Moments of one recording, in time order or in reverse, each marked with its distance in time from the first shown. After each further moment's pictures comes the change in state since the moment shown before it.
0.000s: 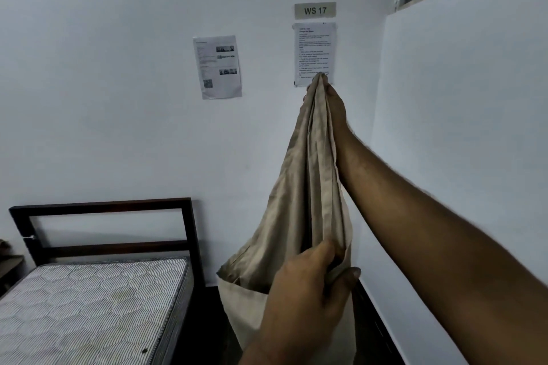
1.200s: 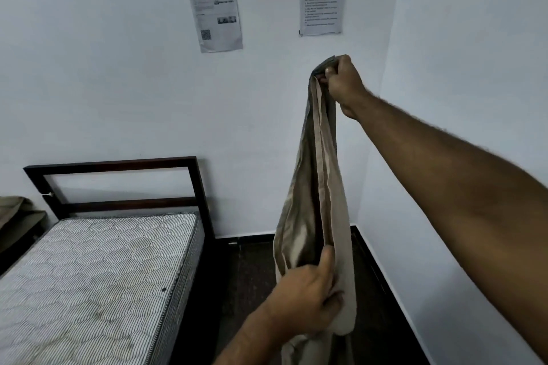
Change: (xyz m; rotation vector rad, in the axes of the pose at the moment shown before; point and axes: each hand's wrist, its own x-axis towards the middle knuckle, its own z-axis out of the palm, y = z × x) left_hand -0.082 -0.065 0.051 0.273 -0.404 0.054; right_hand 0.007 0.003 -0.079 -1.286 0.274 -0.278
